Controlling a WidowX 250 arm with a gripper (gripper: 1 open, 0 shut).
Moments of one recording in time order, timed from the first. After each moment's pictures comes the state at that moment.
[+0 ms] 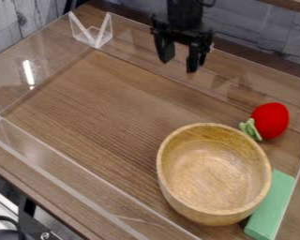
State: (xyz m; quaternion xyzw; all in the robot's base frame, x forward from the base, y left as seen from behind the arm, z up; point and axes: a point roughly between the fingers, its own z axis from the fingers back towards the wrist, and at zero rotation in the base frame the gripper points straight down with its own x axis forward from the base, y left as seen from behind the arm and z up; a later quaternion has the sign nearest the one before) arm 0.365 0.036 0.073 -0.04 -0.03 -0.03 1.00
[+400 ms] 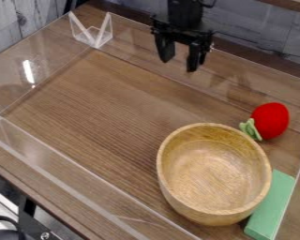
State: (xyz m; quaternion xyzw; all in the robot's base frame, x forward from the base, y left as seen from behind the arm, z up) arm 0.367 0.039 0.078 -0.04 -0.03 -0.03 1.00
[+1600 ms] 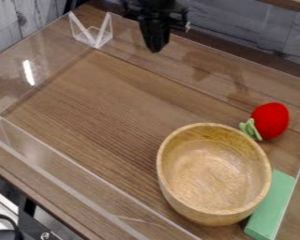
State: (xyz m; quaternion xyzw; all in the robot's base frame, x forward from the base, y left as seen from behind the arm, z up) arm 0.338 0.051 0.119 -0.04 -0.07 -0.03 1.00
